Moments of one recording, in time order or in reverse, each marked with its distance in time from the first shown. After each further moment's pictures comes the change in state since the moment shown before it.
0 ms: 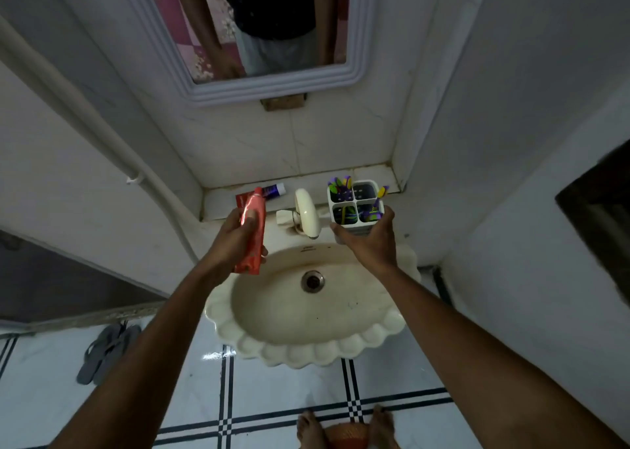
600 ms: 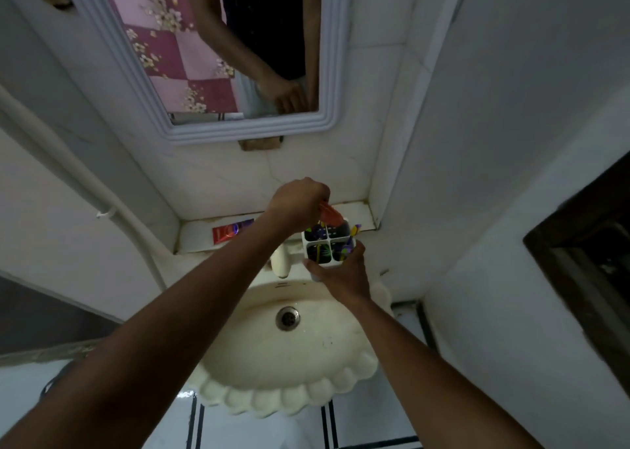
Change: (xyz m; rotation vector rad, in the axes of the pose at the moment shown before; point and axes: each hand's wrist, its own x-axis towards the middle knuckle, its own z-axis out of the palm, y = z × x) left_hand 0.060 0.164 0.149 1.320 0.022 0.659; right_hand 0.017 -0.005 -0.006 0.001 -0.124 0.051
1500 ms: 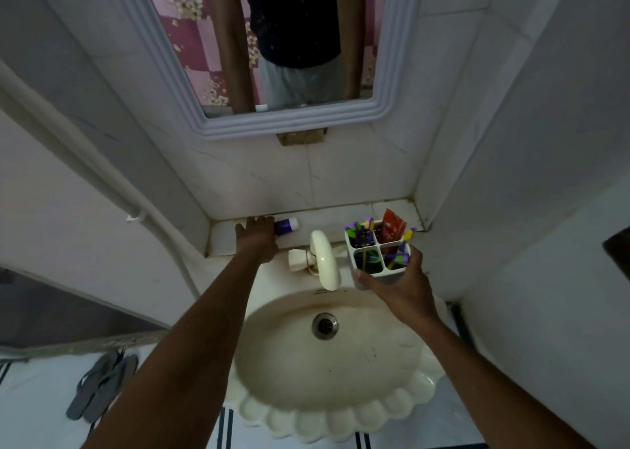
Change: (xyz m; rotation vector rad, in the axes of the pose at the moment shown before) left_hand -0.040 -0.173 0.125 0.038 -0.270 -0.494; right_hand 0.021 0.032 -0.002 -0.056 0.053 -0.063
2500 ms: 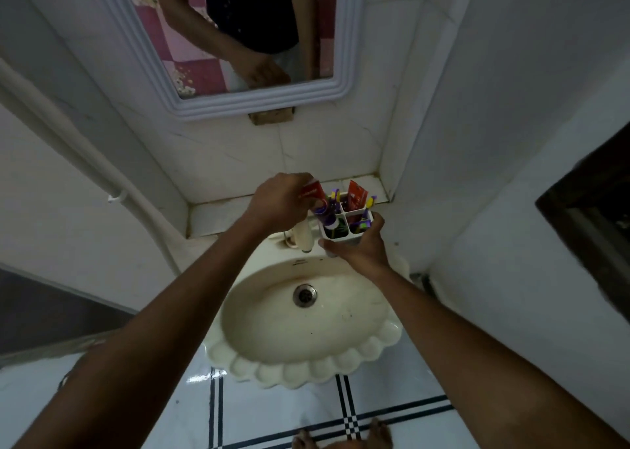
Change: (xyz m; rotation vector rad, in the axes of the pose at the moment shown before) left_hand -0.108 0.095 -0.096 -0.322 0.238 0.504; right_hand -0.016 -0.016 0.001 0.164 -0.056 0.031
